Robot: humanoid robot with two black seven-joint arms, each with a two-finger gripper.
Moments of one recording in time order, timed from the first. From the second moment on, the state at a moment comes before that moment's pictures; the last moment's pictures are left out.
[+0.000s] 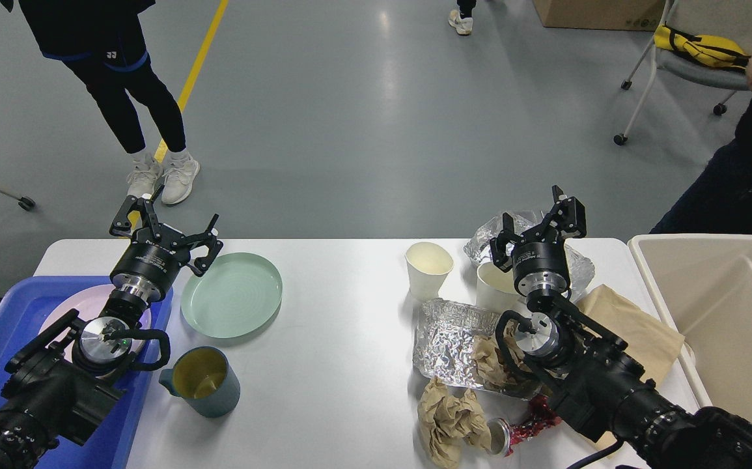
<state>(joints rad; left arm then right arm) -0.59 0.21 -1.00 -0.50 -0.15 -0.55 -0.15 0.63 0.04 0.81 0.54 -0.03 0.02 0.67</state>
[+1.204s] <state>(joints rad) -0.92 0.41 -0.88 -0.50 -0.14 -0.40 -0.15 0.62 0.04 0.81 0.54 -0.03 0.02 0.66</state>
